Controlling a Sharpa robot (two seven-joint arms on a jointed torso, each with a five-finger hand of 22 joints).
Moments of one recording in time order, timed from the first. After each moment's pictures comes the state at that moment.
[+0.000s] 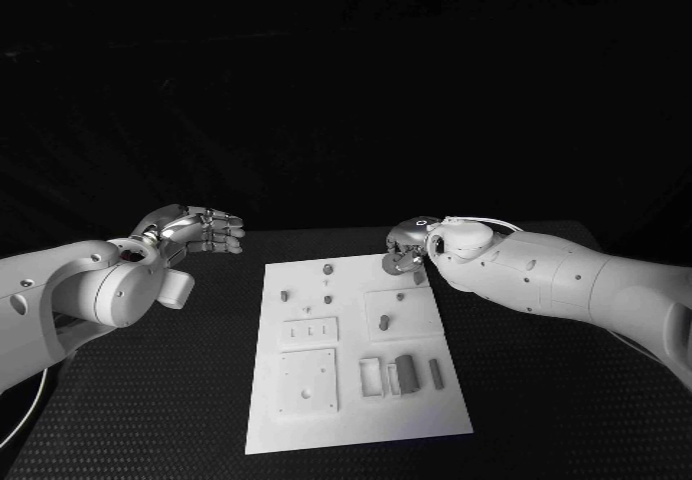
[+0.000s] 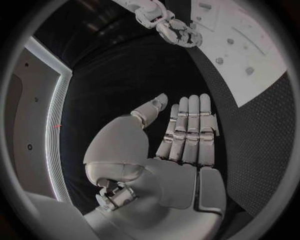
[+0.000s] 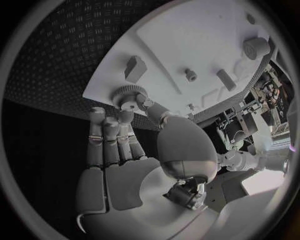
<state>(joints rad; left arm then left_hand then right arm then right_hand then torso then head) 1.46 -0.84 -0.21 1.40 -0.12 -0.30 0.12 1.10 -0.06 0.55 -0.28 0.06 0.82 0.17 0.41 0.47 1.14 0.12 0.13 0.32 0.98 0.09 0.39 0.80 0.04 0.94 -0.01 0.28 0.70 1.30 -0.56 -0.18 0.92 -1.68 -0.14 -0.07 1.04 -0.01 0.65 -0.29 0.09 0.79 0.16 0.35 0.46 0.97 0.07 1.14 0.85 0.98 -0.05 1.49 0.83 0.25 0.96 0.04 1.04 1.31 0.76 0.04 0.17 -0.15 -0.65</state>
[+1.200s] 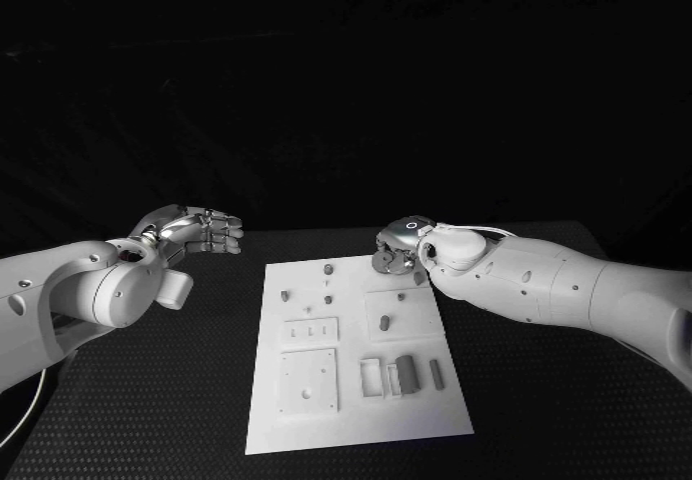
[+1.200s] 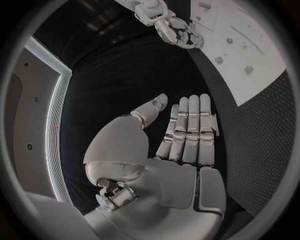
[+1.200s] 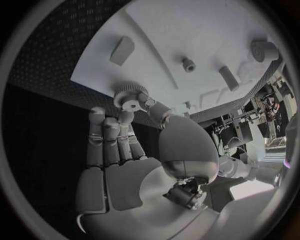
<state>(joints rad) 1.46 -0.85 -0.21 1.40 -0.12 -0.30 0.12 1.10 -0.06 0.55 -0.28 0.06 0.82 0.17 0.41 0.47 1.14 0.12 0.13 0.33 0.98 0.09 0.38 0.80 0.04 0.94 -0.01 0.28 0.70 1.30 -0.57 -0.18 1.01 -1.77 -0.25 -0.12 1.03 -0.06 0.64 -0.28 0.09 0.79 0.16 0.37 0.48 0.97 0.07 1.15 0.84 1.00 -0.05 1.50 0.83 0.25 0.98 0.03 1.05 1.31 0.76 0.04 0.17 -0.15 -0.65</state>
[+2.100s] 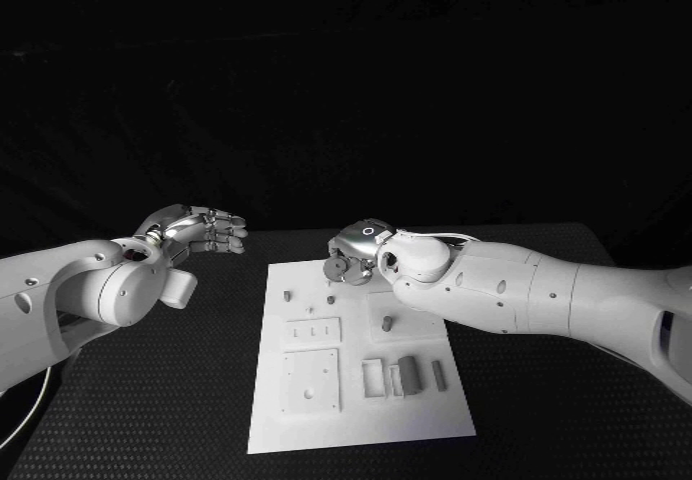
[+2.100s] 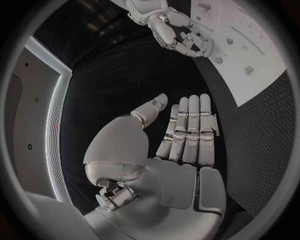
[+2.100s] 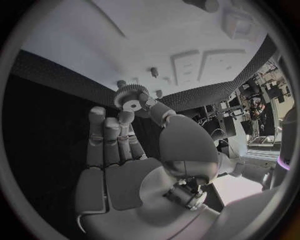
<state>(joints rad) 1.46 -0.85 -0.21 1.40 -0.12 -0.30 0.12 1.10 -0.06 0.55 -0.28 0.06 0.82 0.17 0.41 0.47 1.14 0.12 0.12 0.33 0.98 0.09 0.38 0.80 0.04 0.94 -0.01 0.28 0.70 1.31 -0.49 -0.18 1.16 -1.80 -0.28 -0.17 1.02 -0.06 0.65 -0.27 0.09 0.80 0.15 0.37 0.47 0.98 0.06 1.15 0.84 1.02 -0.06 1.50 0.83 0.25 0.99 0.02 1.06 1.31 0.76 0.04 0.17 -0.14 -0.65</state>
